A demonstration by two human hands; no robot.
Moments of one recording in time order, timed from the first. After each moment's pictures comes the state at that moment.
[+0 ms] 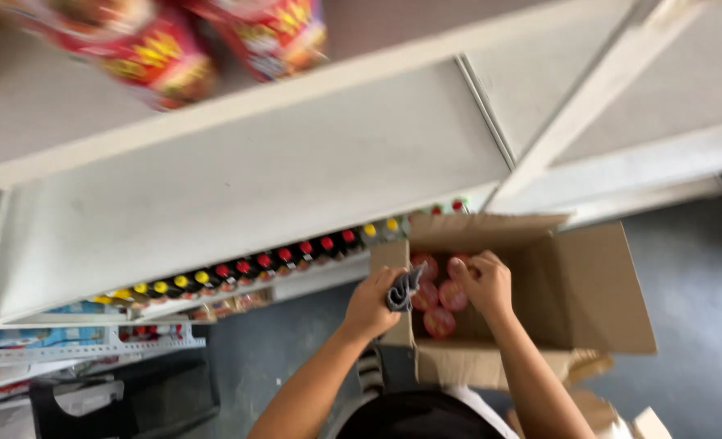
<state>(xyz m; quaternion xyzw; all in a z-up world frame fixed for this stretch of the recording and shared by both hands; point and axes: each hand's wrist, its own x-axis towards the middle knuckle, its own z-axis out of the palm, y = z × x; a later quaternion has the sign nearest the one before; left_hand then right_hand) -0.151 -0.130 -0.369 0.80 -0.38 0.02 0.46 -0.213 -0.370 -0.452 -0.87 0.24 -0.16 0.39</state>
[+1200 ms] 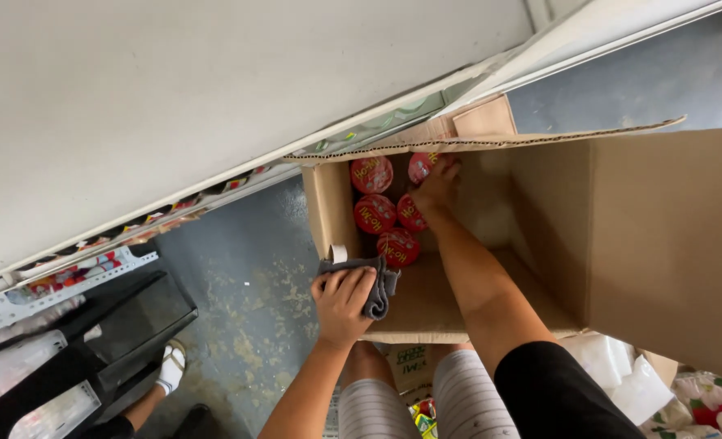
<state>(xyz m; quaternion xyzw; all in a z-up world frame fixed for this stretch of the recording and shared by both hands) -0.213 -0.186 -0.637 0.91 -0.35 0.07 0.20 -0.140 -0.416 -0.870 -0.84 0.43 0.13 0.31</state>
